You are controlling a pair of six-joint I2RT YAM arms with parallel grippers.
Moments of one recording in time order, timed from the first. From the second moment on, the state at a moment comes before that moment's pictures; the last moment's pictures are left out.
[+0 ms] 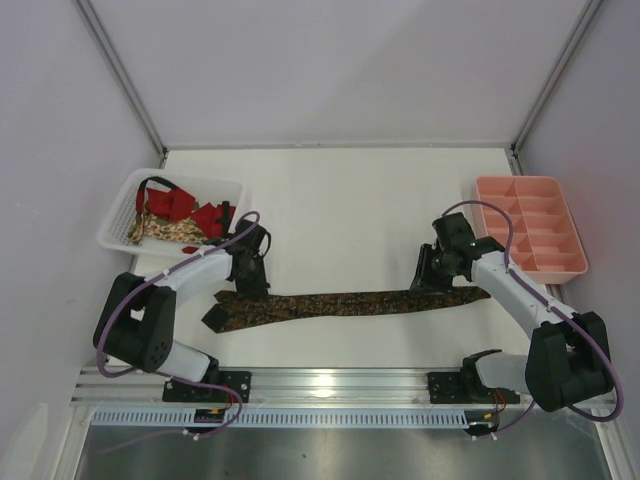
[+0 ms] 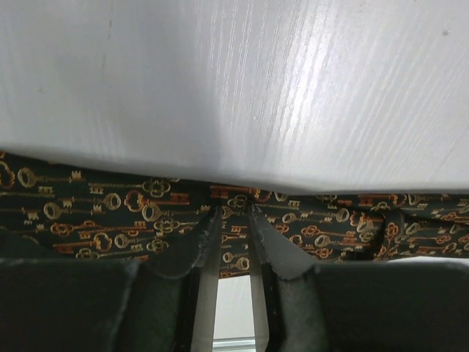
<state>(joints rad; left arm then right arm) -0.38 1.44 0.78 -0.64 -0.01 -0.56 0.29 1.26 0.82 -0.72 -0.18 0.50</state>
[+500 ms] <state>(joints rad) -0.39 1.49 0.80 -0.66 -0.01 -0.56 0.28 1.26 0.81 -0.72 -0.19 0.49</state>
